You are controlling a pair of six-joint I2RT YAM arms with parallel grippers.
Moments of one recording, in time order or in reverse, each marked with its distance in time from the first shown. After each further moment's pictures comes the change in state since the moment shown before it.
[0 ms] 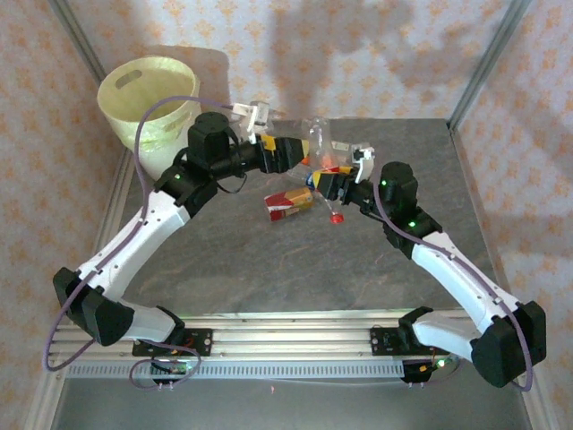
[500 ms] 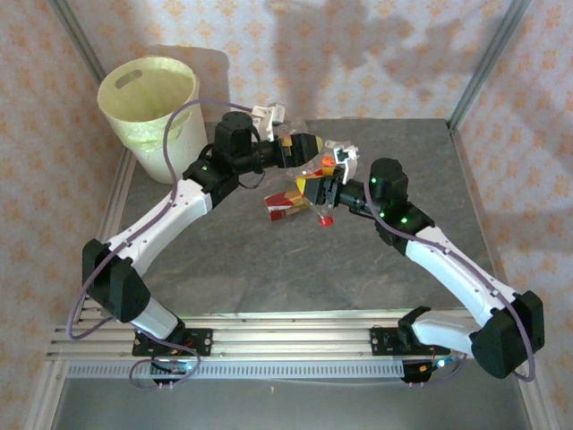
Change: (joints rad) left arm -0.016 0.167 0.015 0.108 -0.018 -0.106; right arm 0.084 0.049 0.061 -0.004 -0.066 -0.035
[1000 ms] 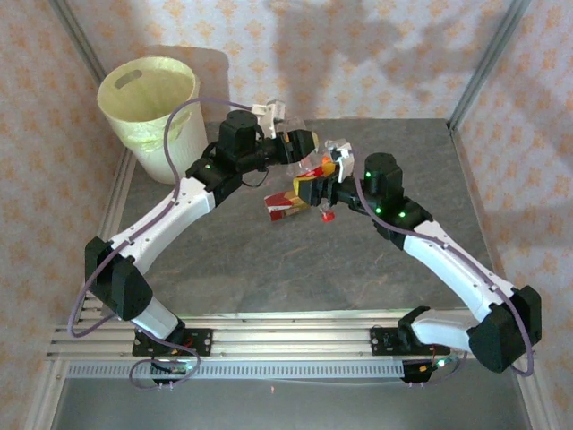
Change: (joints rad) left arm -0.013 0.011 0.031 -0.023 -0.105 -0.029; right arm 0.006 0.042 0.067 -0.109 0.043 -0.130
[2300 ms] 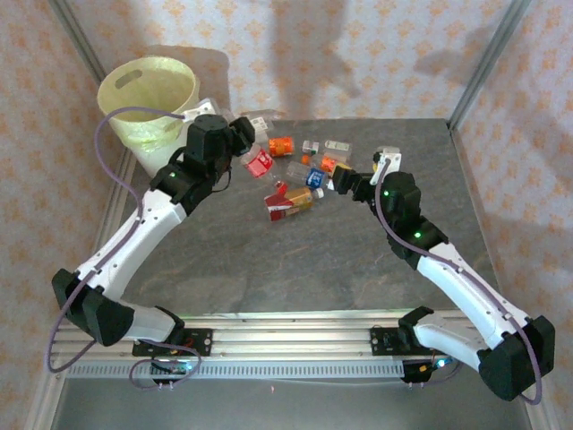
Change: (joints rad) left arm 0.085 -0.199 -0.054 -0.251 -0.687 -0.024; right arm -0.061 -0.183 -0.177 0.019 0.660 0.060
